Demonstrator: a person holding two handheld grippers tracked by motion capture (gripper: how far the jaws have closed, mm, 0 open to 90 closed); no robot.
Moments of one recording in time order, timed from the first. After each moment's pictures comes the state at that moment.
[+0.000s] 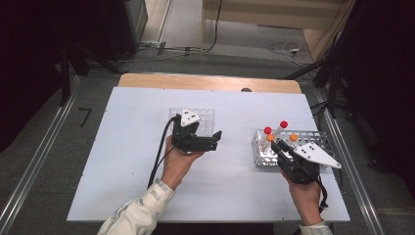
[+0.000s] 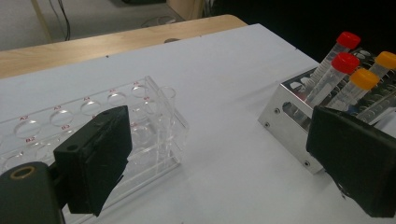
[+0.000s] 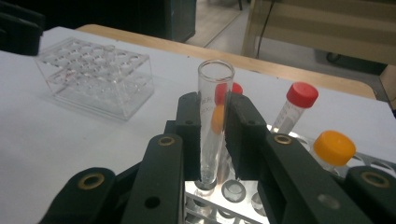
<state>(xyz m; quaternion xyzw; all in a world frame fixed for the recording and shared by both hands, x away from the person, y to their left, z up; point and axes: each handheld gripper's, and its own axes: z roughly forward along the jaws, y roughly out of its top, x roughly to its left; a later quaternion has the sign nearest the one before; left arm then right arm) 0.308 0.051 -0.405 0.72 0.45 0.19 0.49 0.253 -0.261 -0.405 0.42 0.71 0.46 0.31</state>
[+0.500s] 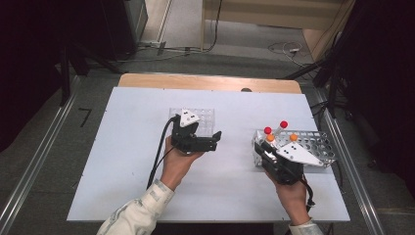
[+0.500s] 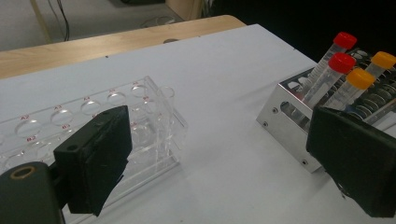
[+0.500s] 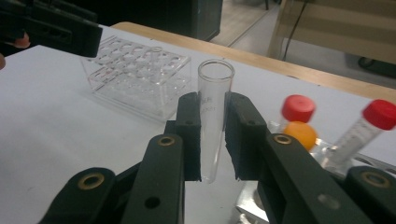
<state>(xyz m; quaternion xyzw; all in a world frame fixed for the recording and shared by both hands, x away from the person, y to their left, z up) 0.306 0.052 -0.404 0.72 0.45 0.19 0.49 0.254 -0.223 -0.413 0.39 0.74 0.47 0.28</state>
